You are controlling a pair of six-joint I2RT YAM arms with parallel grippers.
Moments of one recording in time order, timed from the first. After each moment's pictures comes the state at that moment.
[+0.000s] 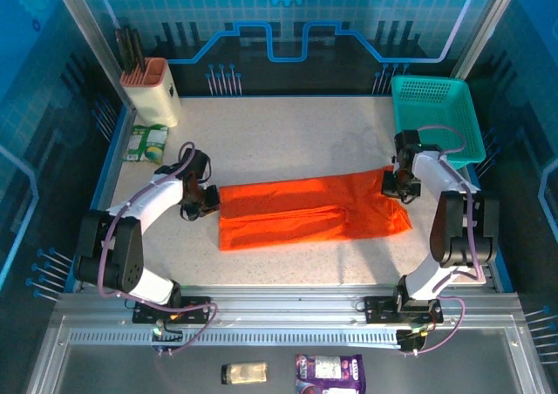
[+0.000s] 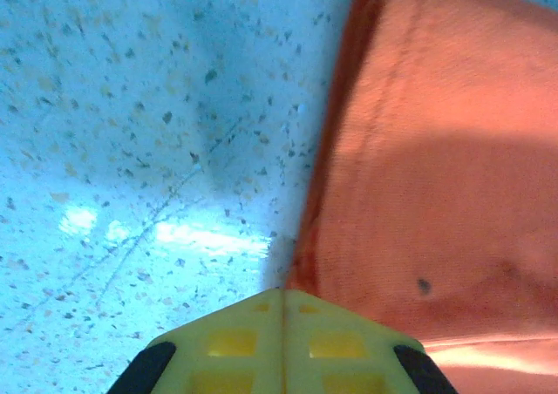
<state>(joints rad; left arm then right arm) -0.15 1.49 0.89 -0.75 0.17 -0.59 -0.04 1.63 1.14 -0.93 0.06 0.20</state>
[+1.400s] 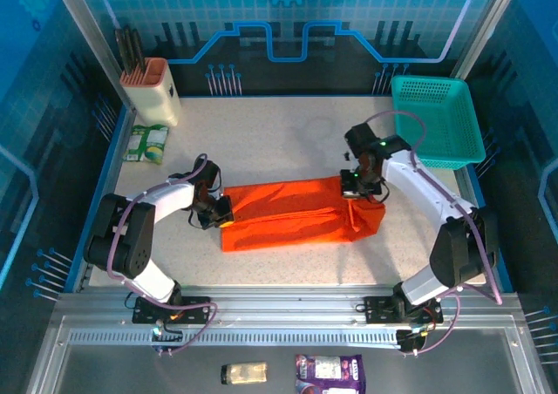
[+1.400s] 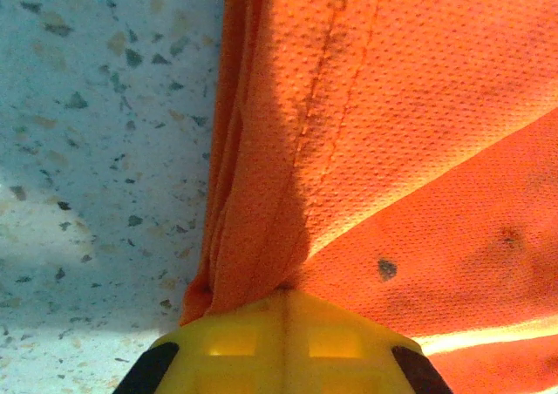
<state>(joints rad) -0.21 1.60 0.82 -0.62 0.36 -0.61 0.40 1.55 1.31 -1.13 -0.11 0.39</state>
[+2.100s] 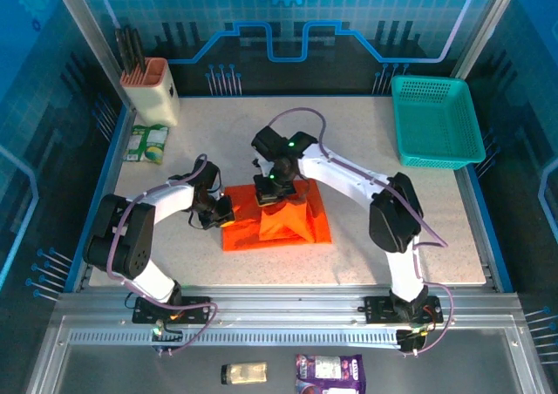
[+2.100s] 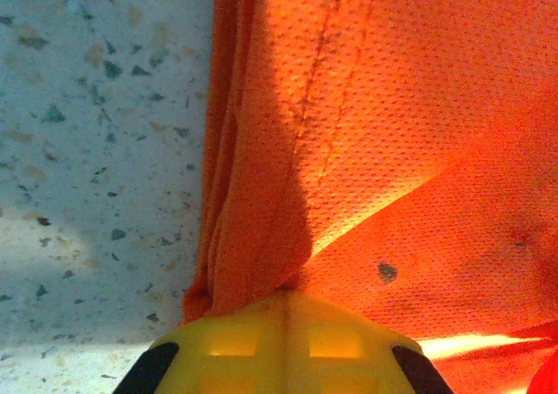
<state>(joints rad) -0.21 1.60 0.80 -0.57 0.37 -0.61 0.81 2.03 1.83 -1.09 -0.36 0.54</state>
